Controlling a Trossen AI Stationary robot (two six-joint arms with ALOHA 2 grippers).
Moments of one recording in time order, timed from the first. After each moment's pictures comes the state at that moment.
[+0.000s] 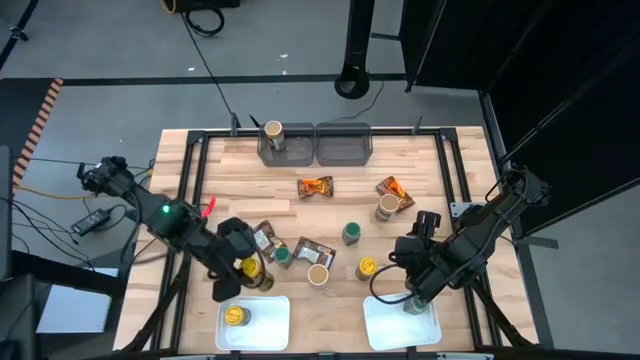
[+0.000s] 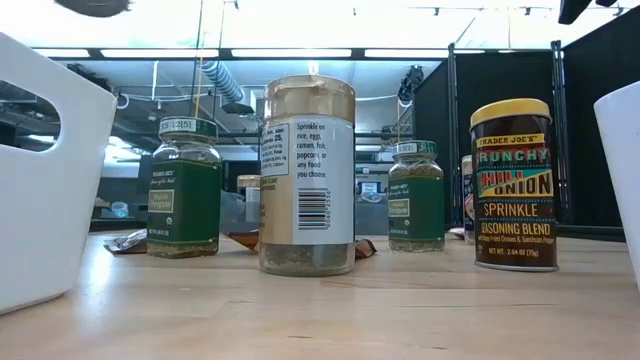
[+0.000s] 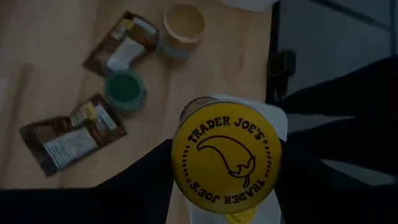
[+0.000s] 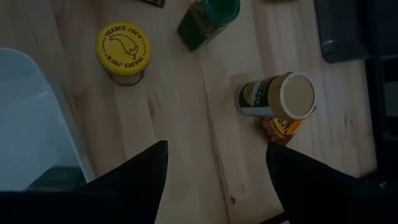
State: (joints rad) left arm -0.59 1.31 1.44 -1.10 -0.11 -0.77; right arm 0.68 1.57 1.55 -1.57 0.43 0.86
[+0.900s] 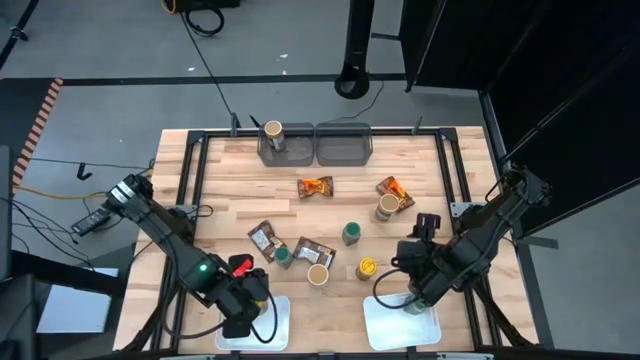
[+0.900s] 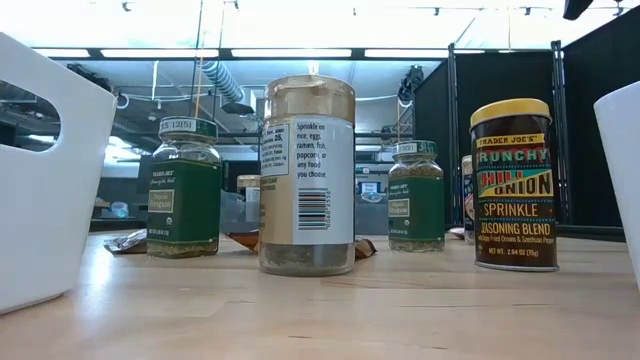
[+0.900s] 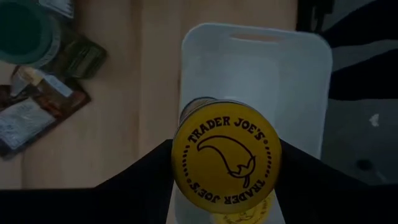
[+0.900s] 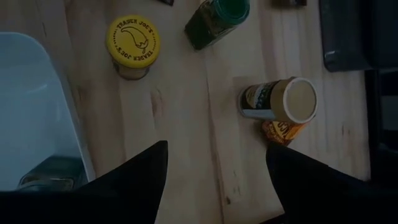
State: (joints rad) left arm -0.73 1.61 1.44 -1.08 -0.10 -0.79; right arm 0.71 1.57 1.55 -1.57 0.43 0.81
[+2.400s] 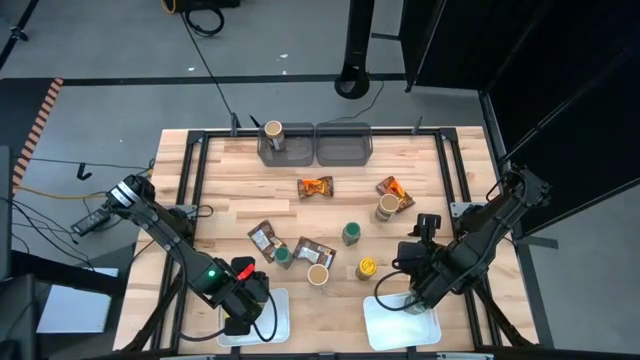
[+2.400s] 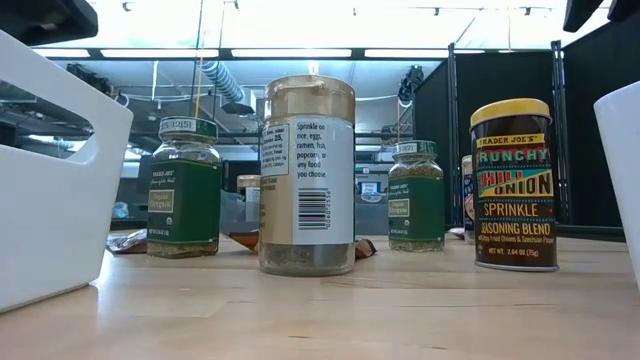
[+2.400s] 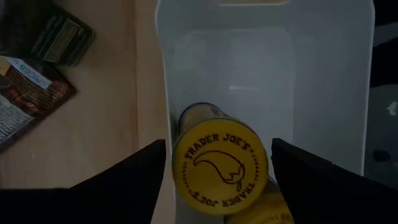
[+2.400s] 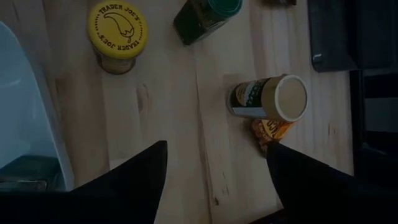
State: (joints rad) left arm -0.74 1.61 1.25 -0.93 -0.08 -0.76; right arm 0.72 1.57 1.49 -1.57 0.47 0.82
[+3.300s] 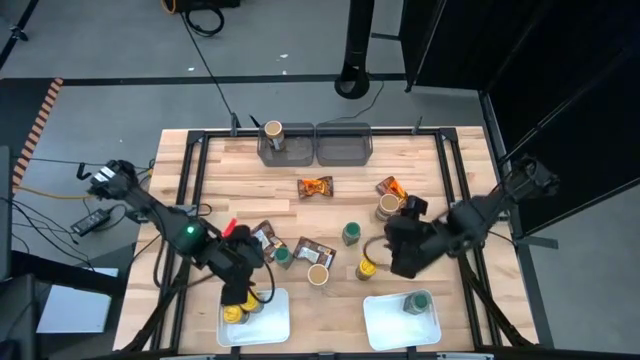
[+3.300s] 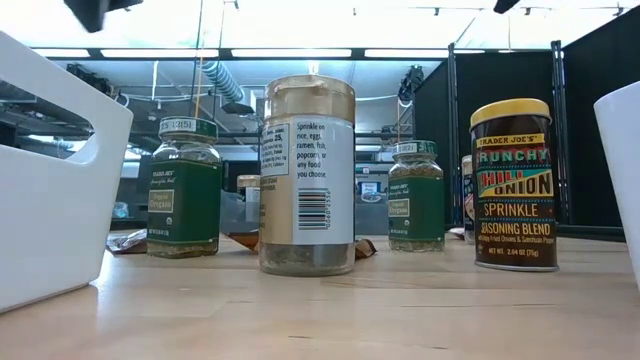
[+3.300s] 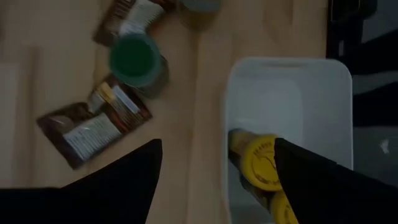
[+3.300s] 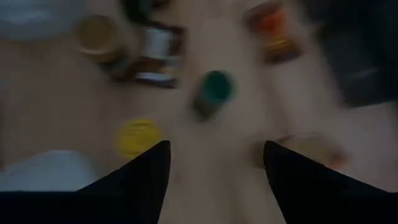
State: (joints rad) left arm -0.59 1.38 1.28 -1.05 -0.15 -0.66; right arm 0.53 1.44 1.49 -1.27 0.44 0.73
